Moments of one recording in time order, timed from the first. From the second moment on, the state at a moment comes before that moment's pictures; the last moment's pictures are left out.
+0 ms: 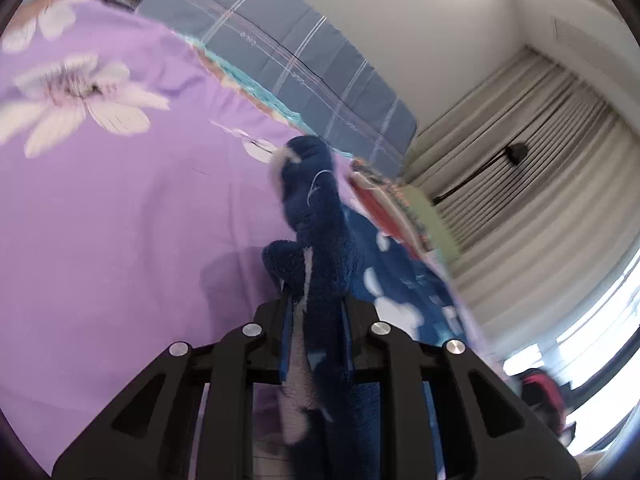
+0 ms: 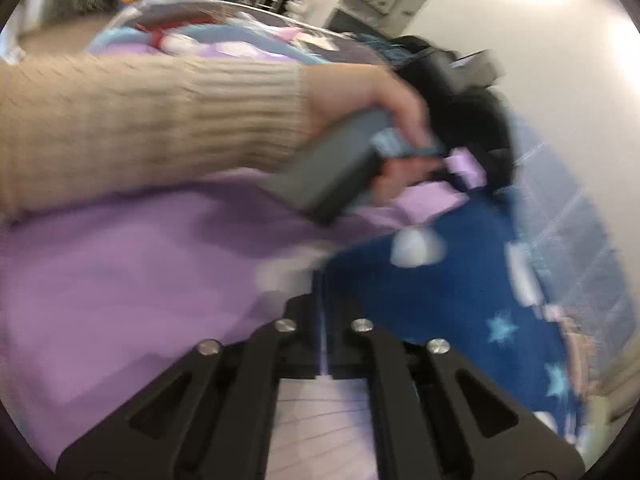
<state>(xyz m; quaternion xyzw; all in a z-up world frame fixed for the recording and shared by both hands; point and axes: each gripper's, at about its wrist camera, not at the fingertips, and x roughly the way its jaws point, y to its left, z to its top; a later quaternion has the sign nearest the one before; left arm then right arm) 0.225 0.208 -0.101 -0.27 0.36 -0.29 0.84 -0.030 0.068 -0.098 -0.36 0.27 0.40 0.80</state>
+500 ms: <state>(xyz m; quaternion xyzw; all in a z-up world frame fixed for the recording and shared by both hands) 0.233 0.216 -0.134 -0.28 0.39 -0.27 0.83 -0.026 0.056 -0.117 -0.46 0.20 0.24 0.83</state>
